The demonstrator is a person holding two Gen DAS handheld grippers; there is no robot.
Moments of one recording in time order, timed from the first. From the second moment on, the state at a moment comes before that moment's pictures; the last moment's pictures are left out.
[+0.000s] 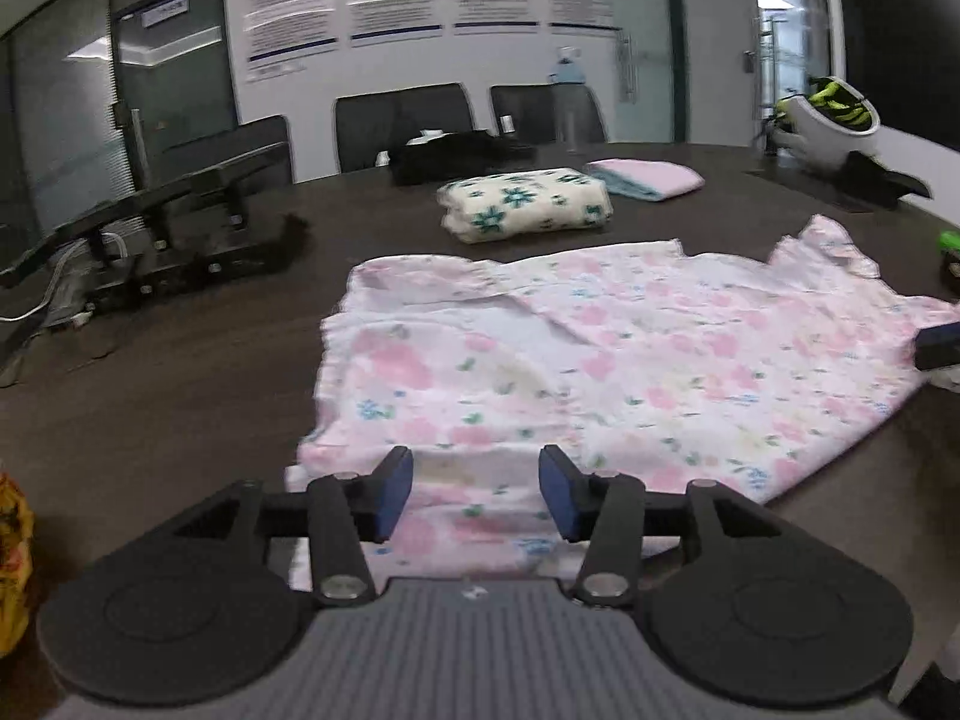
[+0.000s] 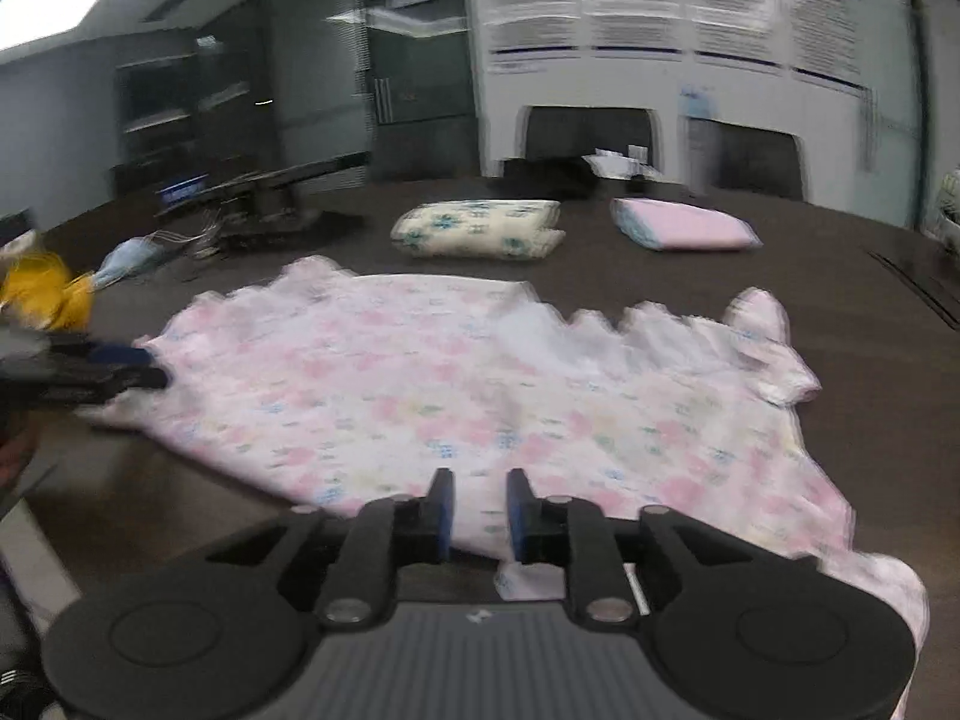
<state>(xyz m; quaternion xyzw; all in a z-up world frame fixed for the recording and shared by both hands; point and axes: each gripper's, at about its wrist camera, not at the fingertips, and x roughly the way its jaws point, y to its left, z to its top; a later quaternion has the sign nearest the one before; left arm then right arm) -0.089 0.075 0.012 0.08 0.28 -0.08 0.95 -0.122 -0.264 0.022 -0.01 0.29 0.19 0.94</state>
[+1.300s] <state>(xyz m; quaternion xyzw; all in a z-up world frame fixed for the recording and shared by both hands) 0.159 0.115 0.040 0.07 0.35 -0.11 0.93 0.146 -0.233 0.061 -0.04 0.42 0.18 0.89</state>
